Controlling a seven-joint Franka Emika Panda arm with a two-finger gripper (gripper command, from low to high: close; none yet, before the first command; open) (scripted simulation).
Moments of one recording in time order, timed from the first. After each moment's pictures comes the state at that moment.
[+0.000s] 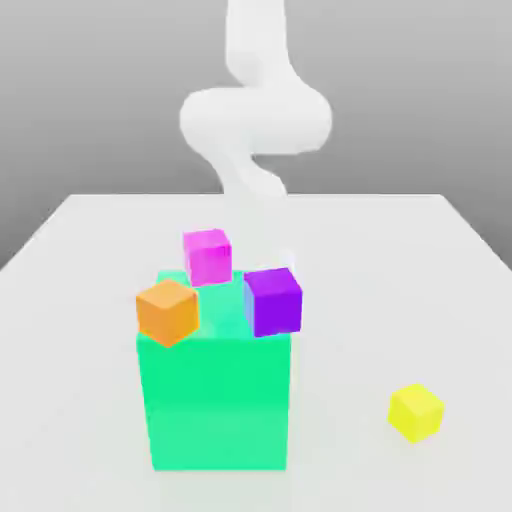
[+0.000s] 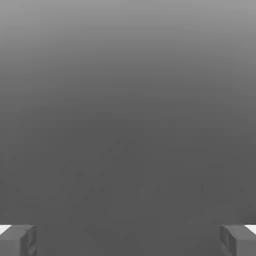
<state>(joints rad) 0.05 -0.71 -0.01 -2.33 0.05 2.34 0.77</state>
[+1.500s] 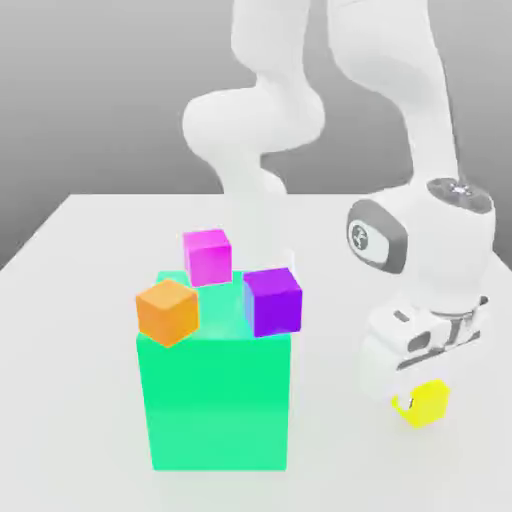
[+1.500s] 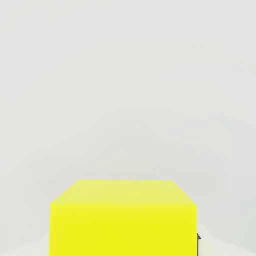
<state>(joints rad) 0.48 0.17 0.06 -2.65 -0.04 2.82 0.87</state>
